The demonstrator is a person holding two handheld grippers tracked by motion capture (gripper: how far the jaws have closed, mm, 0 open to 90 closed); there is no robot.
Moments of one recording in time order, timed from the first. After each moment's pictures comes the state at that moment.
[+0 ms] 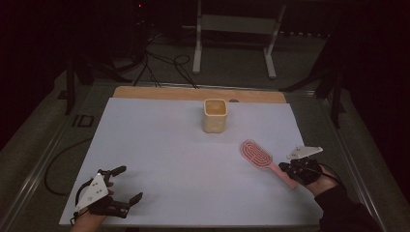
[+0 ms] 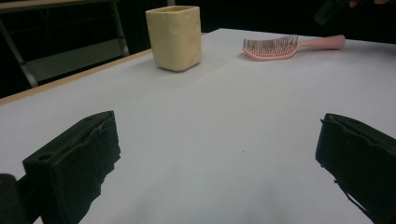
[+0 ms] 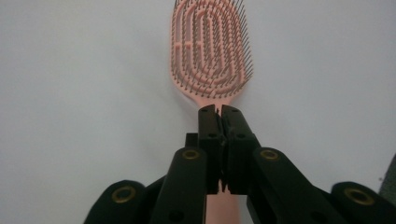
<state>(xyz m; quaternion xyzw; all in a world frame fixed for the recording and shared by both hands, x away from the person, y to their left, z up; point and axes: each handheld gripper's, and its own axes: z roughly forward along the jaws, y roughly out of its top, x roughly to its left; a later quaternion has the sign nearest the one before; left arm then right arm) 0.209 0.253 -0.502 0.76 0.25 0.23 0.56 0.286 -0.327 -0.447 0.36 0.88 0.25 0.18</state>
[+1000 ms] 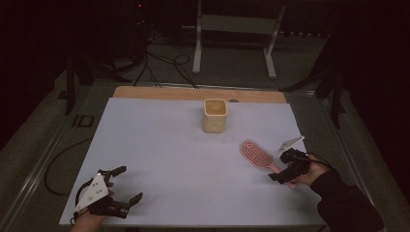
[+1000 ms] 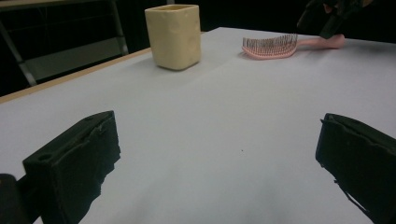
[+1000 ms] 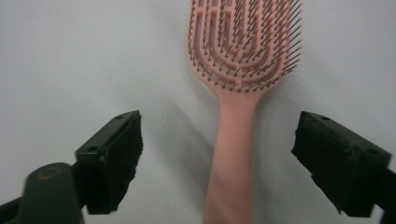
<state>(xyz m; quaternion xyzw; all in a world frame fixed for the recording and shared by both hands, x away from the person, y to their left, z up) 0.209 0.253 -0.502 0.76 0.25 0.23 0.56 0.324 -0.316 -0.469 0.33 0.92 0.19 0.08</state>
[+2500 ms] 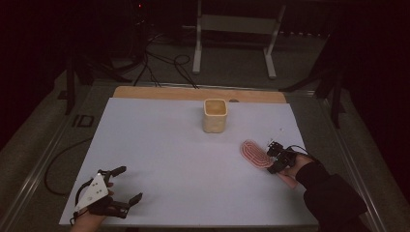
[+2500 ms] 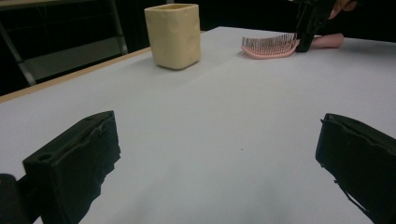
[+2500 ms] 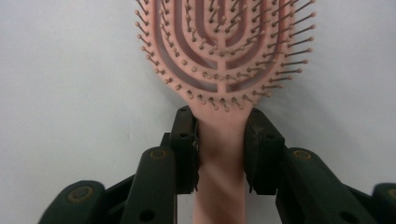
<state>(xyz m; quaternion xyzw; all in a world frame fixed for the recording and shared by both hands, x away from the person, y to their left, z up) 0.209 0.254 -0.503 0.76 0.25 0.23 0.55 0.356 -0.291 -0.489 0.39 0.92 0.06 0.04</state>
